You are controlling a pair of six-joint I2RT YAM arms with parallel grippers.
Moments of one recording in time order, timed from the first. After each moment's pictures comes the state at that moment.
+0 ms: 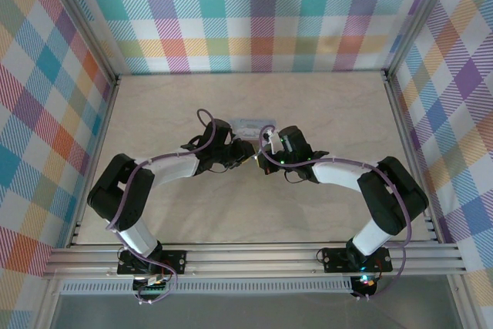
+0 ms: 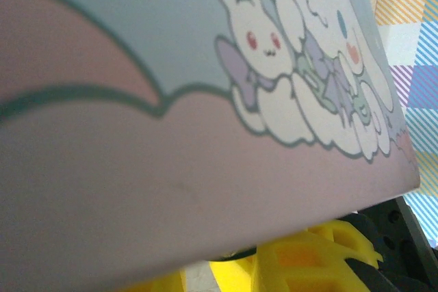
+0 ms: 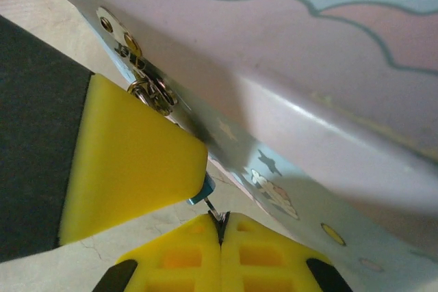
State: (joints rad) left arm -0.60 1.68 0.91 0.05 0.40 -1.04; right arm 0.64 1.60 0.79 0.10 -0.32 0.33
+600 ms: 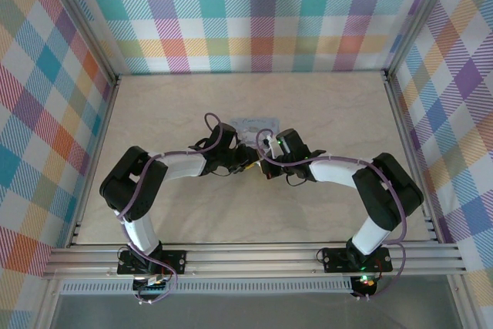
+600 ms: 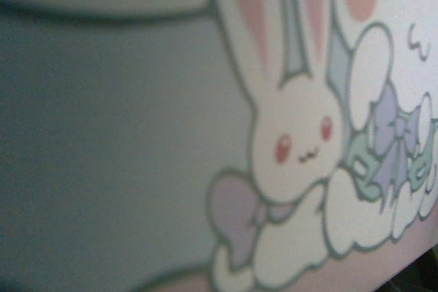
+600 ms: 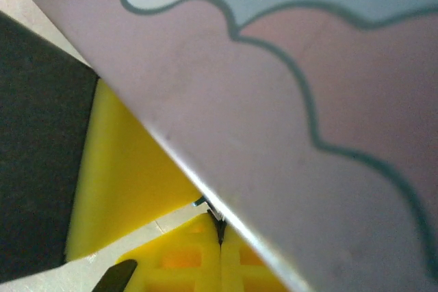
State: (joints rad) left arm -0.61 1.78 0.92 0.09 0.44 -1.05; right arm 0.64 1.65 0.81 -0.03 -0.28 0.30
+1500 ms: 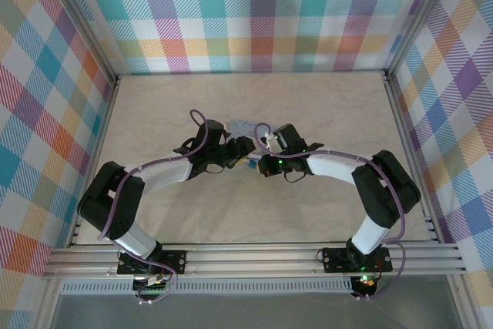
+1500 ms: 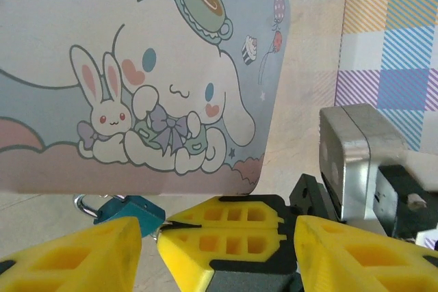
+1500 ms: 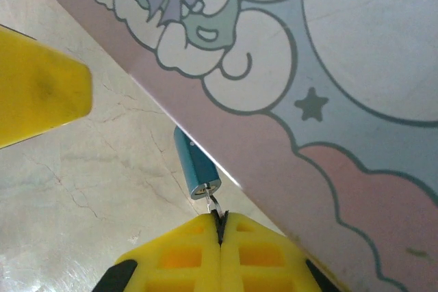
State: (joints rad) left arm -0.57 1.58 0.84 0.10 0.40 -1.06; right arm 0.64 1.67 0.90 -0.17 -0.37 0.35
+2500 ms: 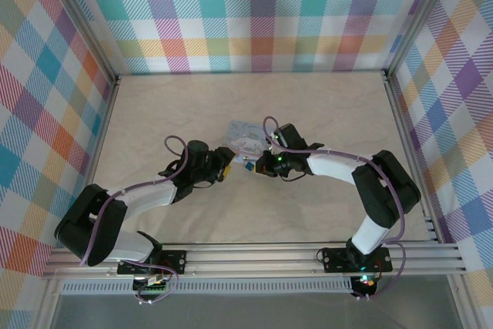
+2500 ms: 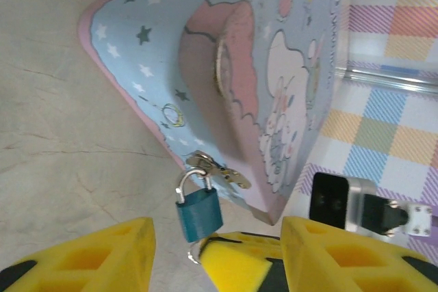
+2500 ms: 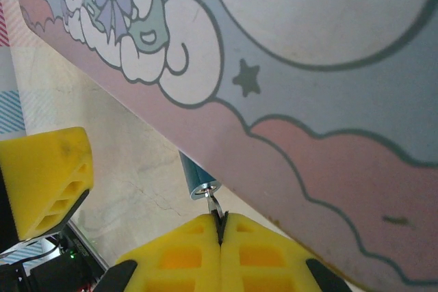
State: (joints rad) left arm -0.57 1.37 0.54 0.26 0.20 -1.49; right arm 0.63 1.67 0.90 -0.16 -0.50 0.77
